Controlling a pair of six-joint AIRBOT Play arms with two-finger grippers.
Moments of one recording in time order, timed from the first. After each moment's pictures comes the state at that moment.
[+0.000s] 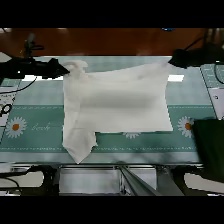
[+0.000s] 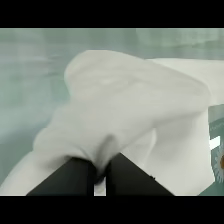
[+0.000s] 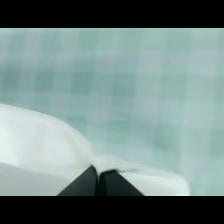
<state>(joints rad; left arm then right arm) 0.12 -1.55 1.34 0.67 -1.10 -1.19 -0.06 -1.47 1.48 -1.08 1.02 1.42</state>
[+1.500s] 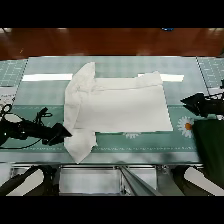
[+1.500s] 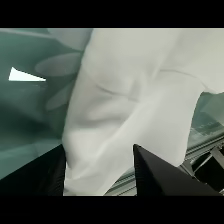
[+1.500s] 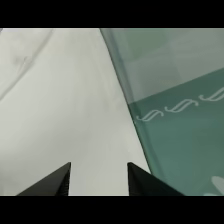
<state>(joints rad) 0.30 -1.13 0.42 0.88 -1.25 -1.28 -0.62 -1.18 0.75 -0.70 1.15 1.12</state>
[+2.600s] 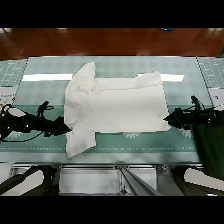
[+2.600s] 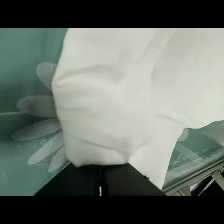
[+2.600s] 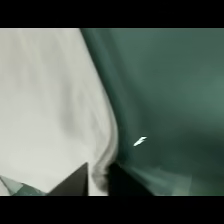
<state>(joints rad) 0.24 -1.20 0.50 0.85 -1.15 -1.26 -0.45 -1.37 0.64 -0.81 1.14 1.18</state>
